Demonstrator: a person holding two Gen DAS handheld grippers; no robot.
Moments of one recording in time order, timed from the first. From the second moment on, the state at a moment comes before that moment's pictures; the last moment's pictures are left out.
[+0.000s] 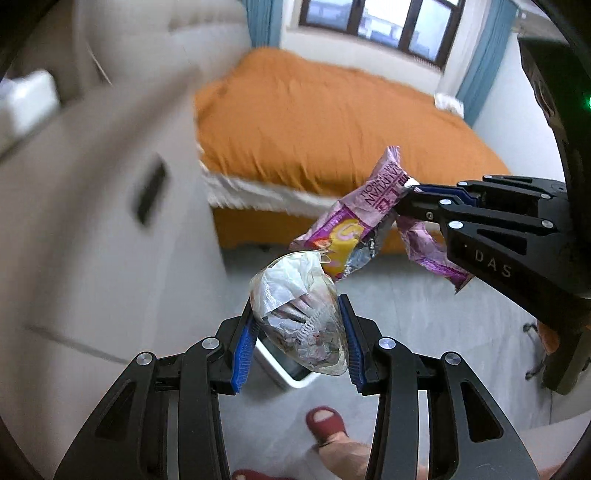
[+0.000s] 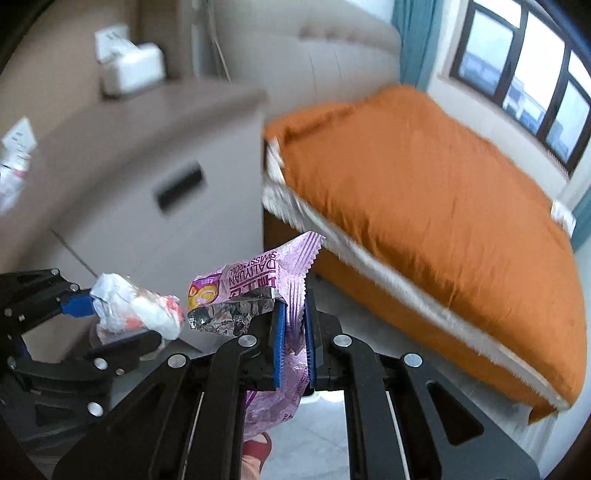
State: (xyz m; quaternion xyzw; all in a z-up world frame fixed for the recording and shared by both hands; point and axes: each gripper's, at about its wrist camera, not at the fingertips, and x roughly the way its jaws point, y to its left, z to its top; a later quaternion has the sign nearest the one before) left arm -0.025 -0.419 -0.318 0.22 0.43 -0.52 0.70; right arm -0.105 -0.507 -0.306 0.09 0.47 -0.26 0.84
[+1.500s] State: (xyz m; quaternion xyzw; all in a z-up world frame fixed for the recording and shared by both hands) left arm -0.028 -0.451 -0.418 0.22 0.45 -0.48 0.72; right arm -0.090 -0.549 -0.384 0.11 0.47 -0.21 0.85
